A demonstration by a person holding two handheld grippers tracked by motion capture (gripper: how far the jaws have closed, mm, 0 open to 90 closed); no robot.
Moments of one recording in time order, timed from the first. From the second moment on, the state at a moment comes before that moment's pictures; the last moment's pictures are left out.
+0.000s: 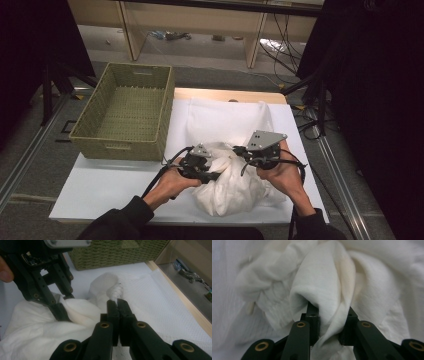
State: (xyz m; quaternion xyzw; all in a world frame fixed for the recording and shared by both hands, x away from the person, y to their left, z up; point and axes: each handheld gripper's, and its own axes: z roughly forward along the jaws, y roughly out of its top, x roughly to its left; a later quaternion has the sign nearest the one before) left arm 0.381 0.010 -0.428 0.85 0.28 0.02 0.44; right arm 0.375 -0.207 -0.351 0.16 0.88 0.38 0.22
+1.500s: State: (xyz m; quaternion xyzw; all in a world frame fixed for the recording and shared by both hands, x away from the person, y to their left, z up) left arm 0.385 -0.027 -0.410 0.80 0.32 0.21 0.46; right arm 0.366 -0.223 -0.334 0.17 0.88 0.40 0.21
